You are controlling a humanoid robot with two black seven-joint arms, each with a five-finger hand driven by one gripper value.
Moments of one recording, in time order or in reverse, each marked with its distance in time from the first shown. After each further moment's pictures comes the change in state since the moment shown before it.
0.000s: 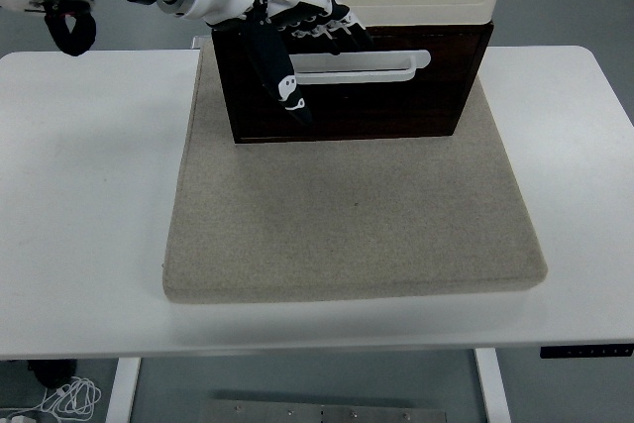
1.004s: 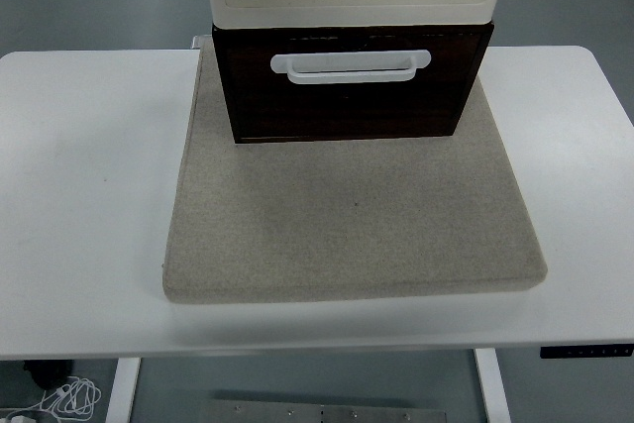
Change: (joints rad) left arm 0.149 0.089 -0.386 0.009 -0.009 0.015 -0.272; right arm 0.000 0.000 0.000 0.000 0.000 0.000 0.000
